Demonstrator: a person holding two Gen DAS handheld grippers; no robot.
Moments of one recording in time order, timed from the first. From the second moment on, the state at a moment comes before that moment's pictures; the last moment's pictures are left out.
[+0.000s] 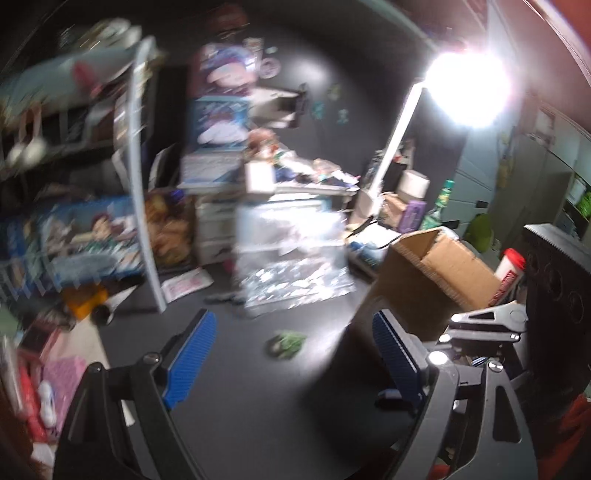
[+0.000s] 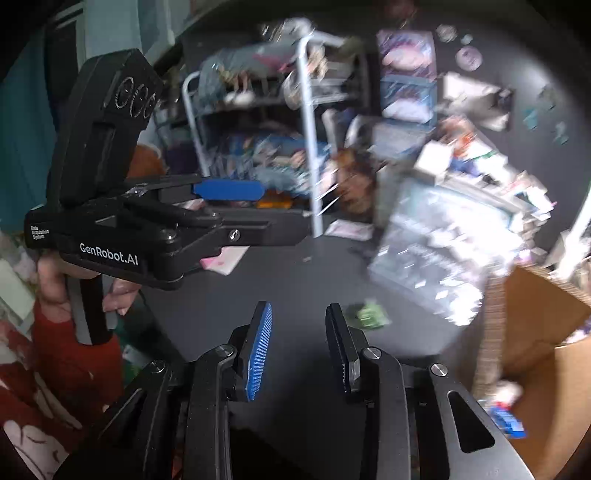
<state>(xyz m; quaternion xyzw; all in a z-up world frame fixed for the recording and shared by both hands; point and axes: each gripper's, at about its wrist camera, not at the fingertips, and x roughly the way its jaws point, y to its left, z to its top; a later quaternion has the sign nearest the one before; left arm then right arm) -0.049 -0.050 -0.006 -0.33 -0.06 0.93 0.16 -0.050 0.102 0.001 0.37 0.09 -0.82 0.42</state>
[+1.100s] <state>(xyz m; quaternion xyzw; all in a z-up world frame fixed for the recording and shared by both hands) -0.088 -0.108 -0.086 -0.37 -0.11 0.91 0.16 -0.175 0.082 -0.134 0.47 0.05 -0.85 0.22</state>
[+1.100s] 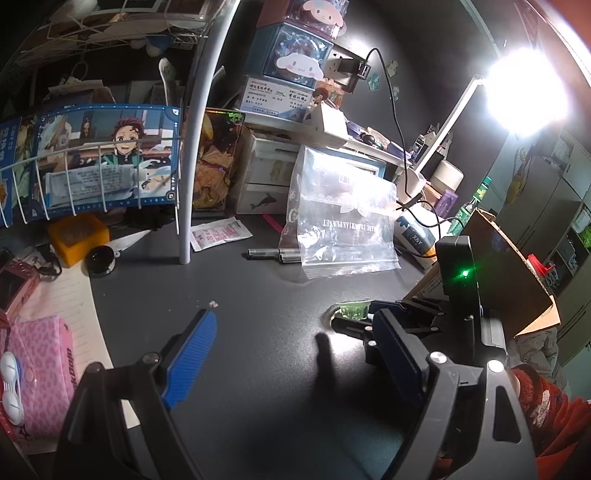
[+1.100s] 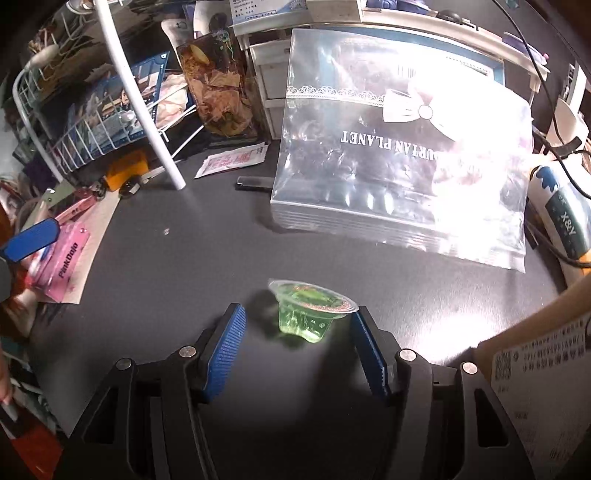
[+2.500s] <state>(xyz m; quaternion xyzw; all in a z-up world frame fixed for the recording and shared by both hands) -0.057 0.035 0.032 -0.34 -0.07 0.87 0.34 -0.022 0.154 0.034 0.19 0.12 -0.91 0.35</state>
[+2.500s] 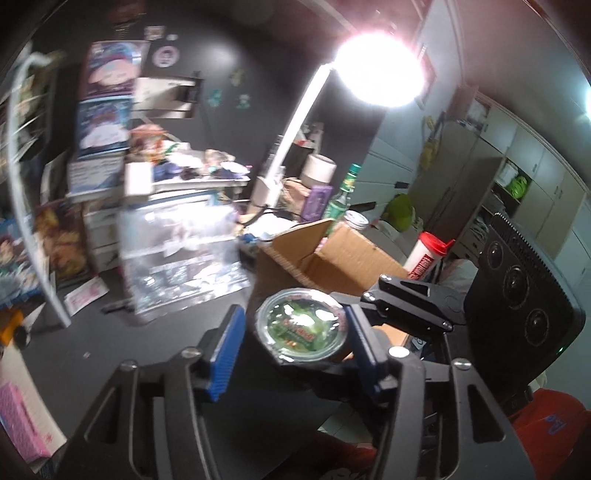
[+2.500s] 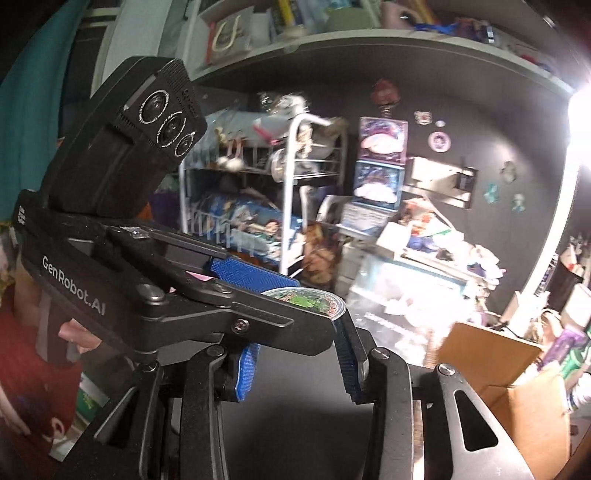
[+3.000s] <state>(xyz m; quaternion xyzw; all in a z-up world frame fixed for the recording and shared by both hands) -0.134 0.164 0.016 -0.41 -0.02 0.83 0.38 -0.080 0.267 0.028 0.29 0.09 -0.90 0.30</state>
